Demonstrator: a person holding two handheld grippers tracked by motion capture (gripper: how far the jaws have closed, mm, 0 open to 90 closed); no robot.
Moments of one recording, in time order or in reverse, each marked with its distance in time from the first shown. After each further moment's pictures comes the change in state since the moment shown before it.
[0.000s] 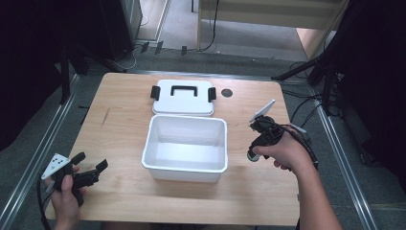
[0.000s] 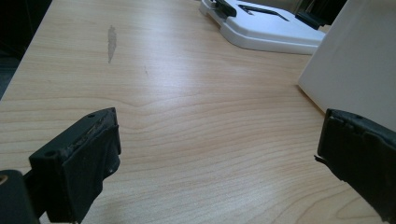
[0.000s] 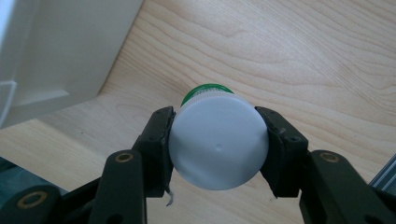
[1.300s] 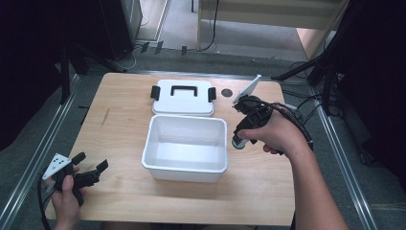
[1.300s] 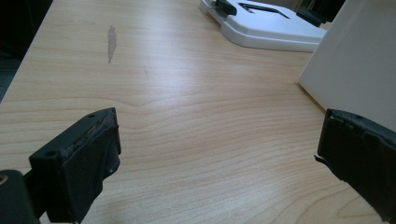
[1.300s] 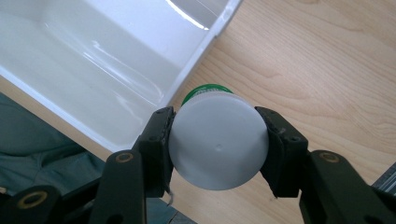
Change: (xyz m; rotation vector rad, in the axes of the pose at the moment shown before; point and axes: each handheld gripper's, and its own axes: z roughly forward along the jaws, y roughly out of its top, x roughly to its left) left arm -0.001 0.000 0.000 0.001 0.008 0.016; right arm 0.049 0.036 -0.068 -0.013 0.050 -0.070
